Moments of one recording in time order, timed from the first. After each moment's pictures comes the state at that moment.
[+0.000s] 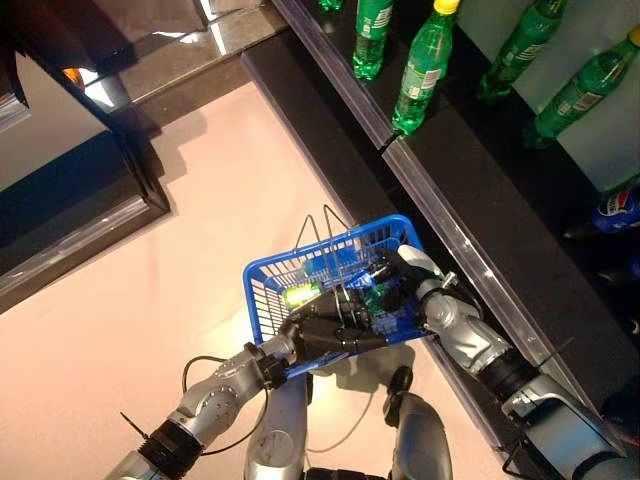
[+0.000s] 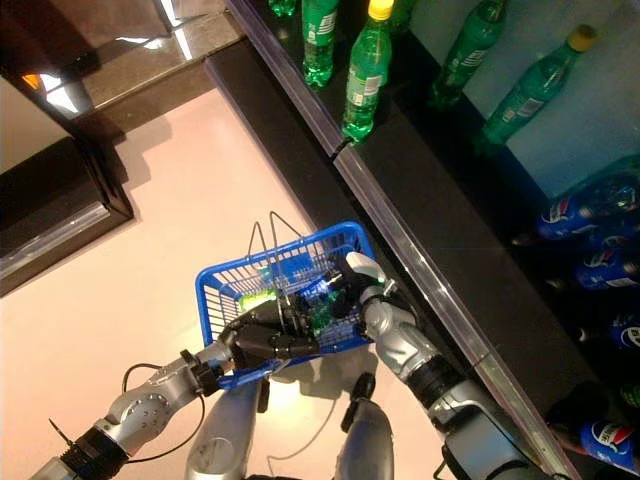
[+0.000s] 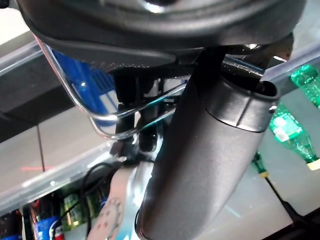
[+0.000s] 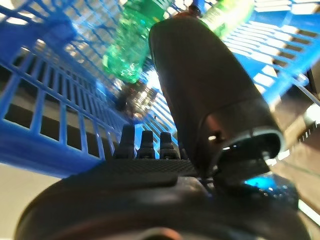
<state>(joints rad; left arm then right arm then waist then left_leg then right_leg) -0.18 0.52 -0.52 0.06 -1.13 0.14 -0.36 -0.53 -0.47 0.56 0.30 -0.28 0.40 -0.05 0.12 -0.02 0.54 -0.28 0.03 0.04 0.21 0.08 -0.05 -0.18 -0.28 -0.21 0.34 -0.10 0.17</state>
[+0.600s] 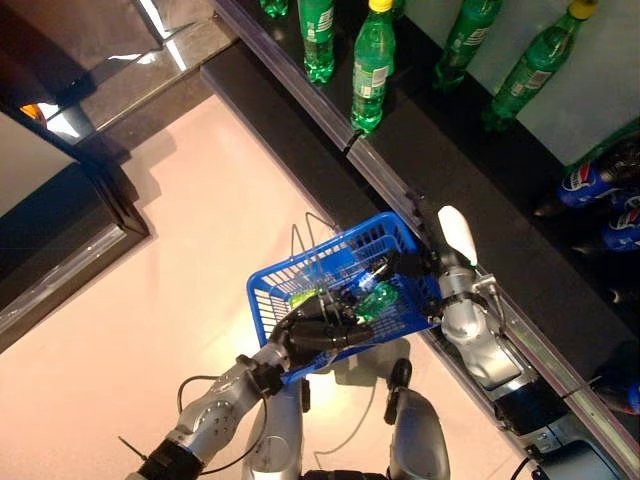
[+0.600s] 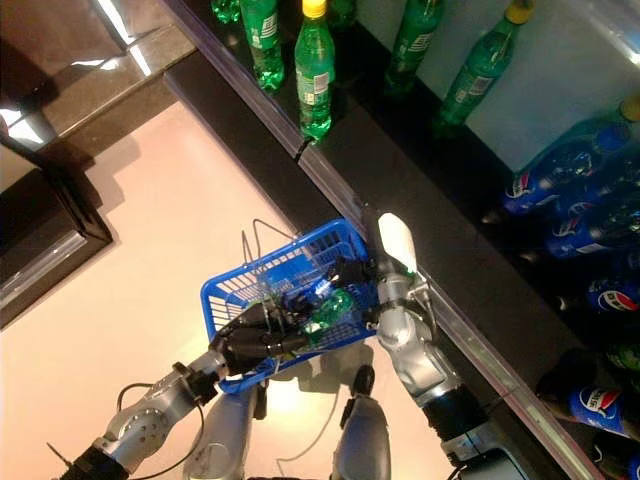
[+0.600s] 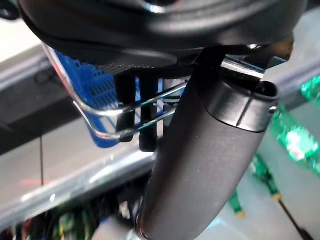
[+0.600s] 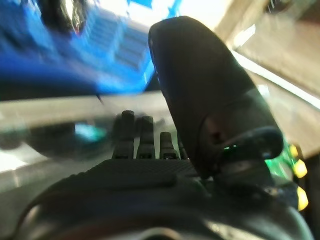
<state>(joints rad) -0.05 0.47 -0.44 0.06 -1.12 0.09 -0.27 -0.36 -0.47 0.35 0.05 -0.28 0.19 -0.39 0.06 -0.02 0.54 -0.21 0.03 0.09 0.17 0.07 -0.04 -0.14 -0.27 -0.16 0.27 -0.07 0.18</state>
